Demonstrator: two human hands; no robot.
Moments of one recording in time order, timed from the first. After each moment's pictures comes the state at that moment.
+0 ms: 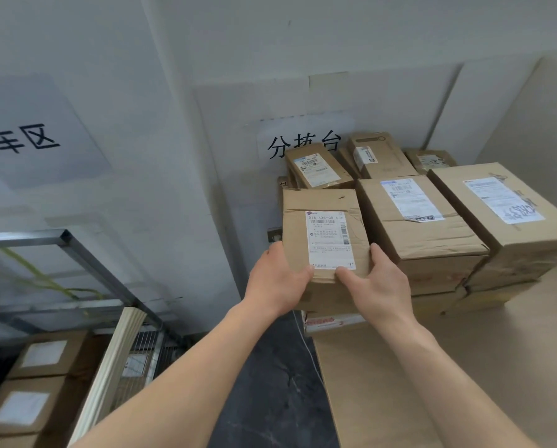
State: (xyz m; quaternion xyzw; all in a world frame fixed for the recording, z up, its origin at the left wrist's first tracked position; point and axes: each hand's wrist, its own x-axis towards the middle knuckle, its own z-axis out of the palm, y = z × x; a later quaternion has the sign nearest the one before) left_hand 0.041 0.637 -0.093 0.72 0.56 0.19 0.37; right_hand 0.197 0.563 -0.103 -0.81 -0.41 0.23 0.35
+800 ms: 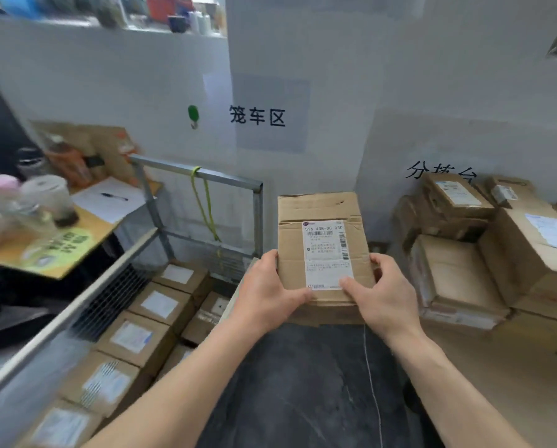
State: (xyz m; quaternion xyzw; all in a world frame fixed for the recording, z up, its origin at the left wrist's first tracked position) left_hand -0.290 0.476 -0.074 0.61 0.64 0.33 0.33; right_hand -0.098 0.466 -0.062 -0.72 -0.57 0.23 0.33
